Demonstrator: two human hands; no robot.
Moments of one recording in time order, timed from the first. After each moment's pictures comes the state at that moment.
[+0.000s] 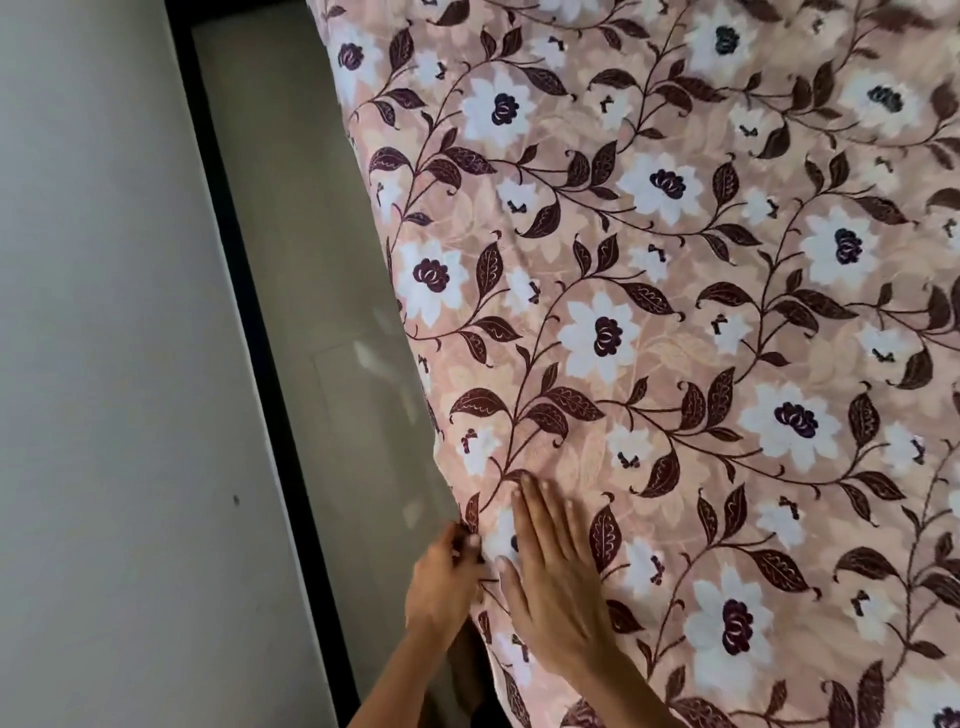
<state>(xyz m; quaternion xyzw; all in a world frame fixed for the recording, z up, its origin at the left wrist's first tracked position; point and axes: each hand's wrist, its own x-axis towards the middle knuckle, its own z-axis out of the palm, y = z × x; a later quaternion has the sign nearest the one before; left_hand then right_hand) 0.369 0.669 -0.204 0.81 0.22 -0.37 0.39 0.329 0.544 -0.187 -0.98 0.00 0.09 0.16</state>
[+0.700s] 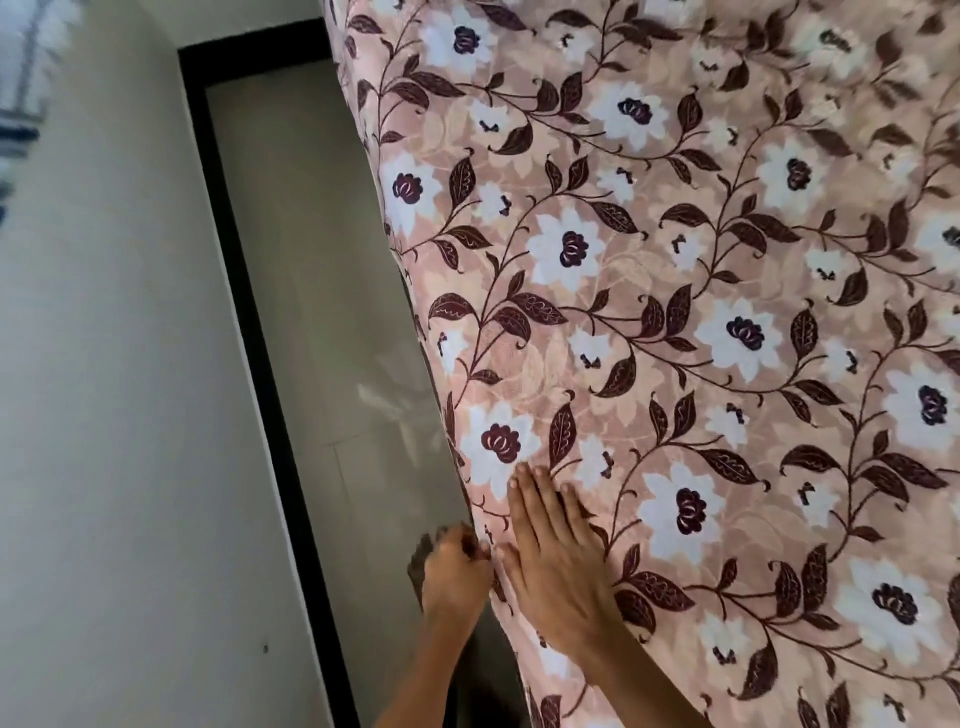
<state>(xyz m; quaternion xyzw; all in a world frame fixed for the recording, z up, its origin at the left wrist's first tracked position) 0.558 0.681 -0.214 0.82 0.23 -0.39 0.35 0.530 0.567 -0.200 -0.99 -0.04 0.10 0.06</state>
